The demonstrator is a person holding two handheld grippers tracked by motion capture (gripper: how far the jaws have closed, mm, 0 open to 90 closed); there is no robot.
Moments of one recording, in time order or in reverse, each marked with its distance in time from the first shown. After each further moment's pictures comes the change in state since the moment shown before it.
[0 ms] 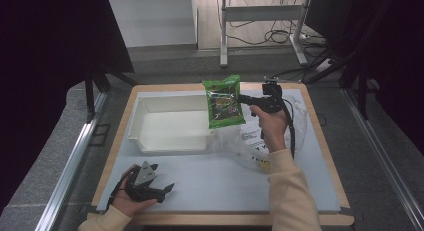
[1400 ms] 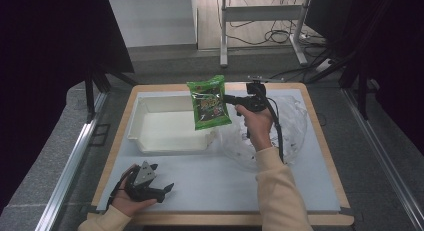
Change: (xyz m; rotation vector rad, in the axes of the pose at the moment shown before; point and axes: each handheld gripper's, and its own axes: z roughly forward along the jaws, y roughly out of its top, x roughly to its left) left arm 0.001 0.000 -0.001 -0.002 0.001 0.003; right arm 0.024 -0.002 0.031 0.026 0.065 -0.011
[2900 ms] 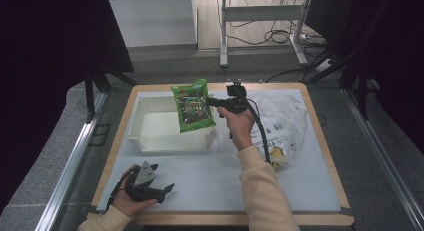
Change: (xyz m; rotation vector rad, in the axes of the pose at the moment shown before) left arm -0.001 0.001 0.000 -0.002 -0.004 0.006; right arm 0.020 -0.010 0.047 0.037 0.024 0.002
